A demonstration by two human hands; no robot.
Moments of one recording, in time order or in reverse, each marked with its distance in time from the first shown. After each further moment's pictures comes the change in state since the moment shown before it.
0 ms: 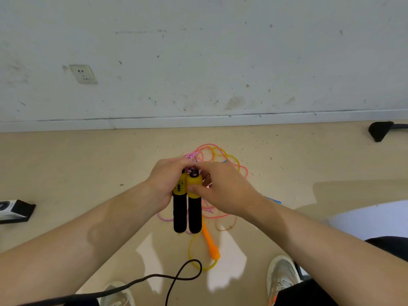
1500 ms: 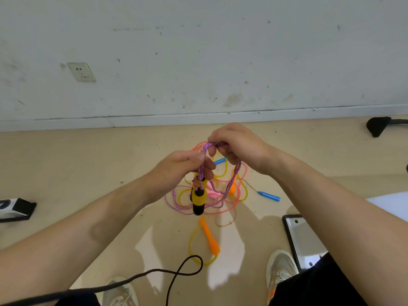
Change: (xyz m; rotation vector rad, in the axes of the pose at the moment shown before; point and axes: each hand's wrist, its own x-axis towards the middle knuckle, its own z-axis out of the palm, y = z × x) left_hand -0.008 0.005 -0.012 0.299 -0.509 0.373; right_hand 0.024 -0.004 -0.066 0.534 -0.087 0.206
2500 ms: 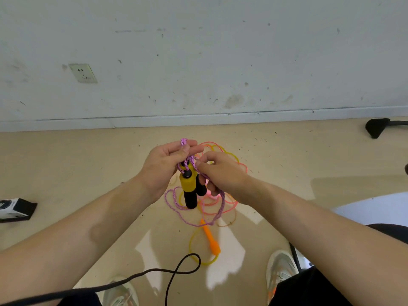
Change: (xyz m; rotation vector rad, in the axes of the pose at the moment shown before) left_hand -0.001 -0.001 -0.006 -0.322 0.348 -0.025; right_hand -0.005 0.033 0.058 0.111 0.067 0.164
